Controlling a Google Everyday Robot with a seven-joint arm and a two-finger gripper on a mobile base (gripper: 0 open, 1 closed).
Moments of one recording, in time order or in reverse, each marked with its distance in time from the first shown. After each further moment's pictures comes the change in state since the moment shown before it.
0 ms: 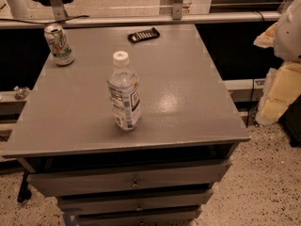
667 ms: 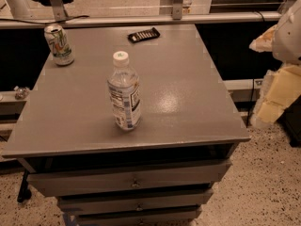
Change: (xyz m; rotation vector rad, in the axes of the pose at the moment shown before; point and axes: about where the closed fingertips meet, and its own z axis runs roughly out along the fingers) arm -0.010 0.011 0.001 -0.039 -0.068 0.017
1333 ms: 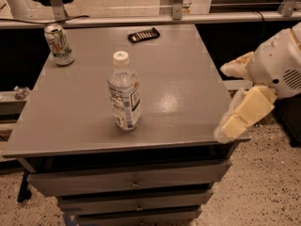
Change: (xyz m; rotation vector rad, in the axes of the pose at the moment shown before) arm -0.046 0.039 0.033 -0.162 -0.345 0.121
